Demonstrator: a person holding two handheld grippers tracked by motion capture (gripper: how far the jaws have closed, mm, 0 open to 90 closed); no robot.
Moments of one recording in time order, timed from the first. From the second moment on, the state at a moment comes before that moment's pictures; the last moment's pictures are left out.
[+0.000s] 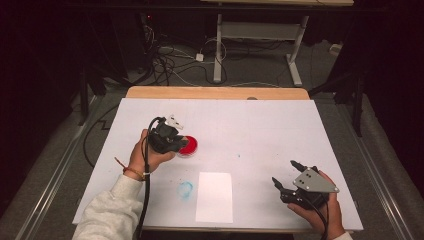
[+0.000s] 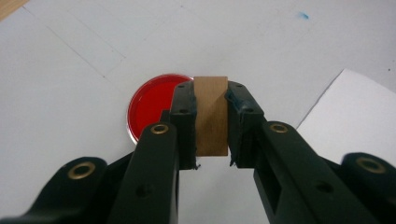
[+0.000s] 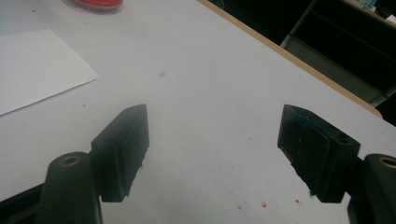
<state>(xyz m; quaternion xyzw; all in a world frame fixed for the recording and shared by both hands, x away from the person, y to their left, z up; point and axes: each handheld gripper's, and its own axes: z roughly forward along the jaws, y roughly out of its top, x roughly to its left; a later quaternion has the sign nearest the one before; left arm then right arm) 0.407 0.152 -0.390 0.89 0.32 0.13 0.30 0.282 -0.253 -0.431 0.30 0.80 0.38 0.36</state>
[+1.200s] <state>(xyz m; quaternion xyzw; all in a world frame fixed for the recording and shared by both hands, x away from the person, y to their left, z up) 0.332 0.121 -0.385 0.92 0.22 0.10 0.32 0.284 -0.249 -0.430 0.30 0.80 0.38 0.36</state>
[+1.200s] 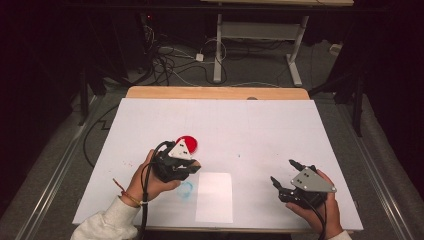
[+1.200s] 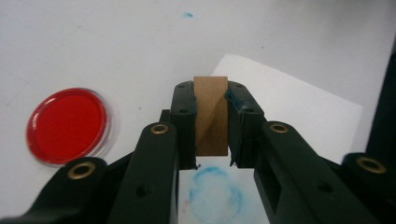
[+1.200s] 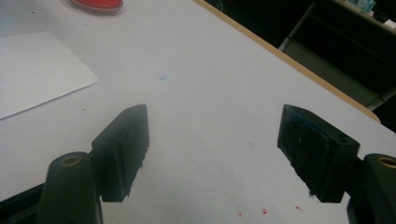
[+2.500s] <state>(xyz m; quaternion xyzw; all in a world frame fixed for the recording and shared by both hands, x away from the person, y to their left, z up) 0.314 0.064 -0.434 0.97 0.12 0.02 0.23 0.284 -0.245 -0.434 0.29 0.81 0.36 0.36</state>
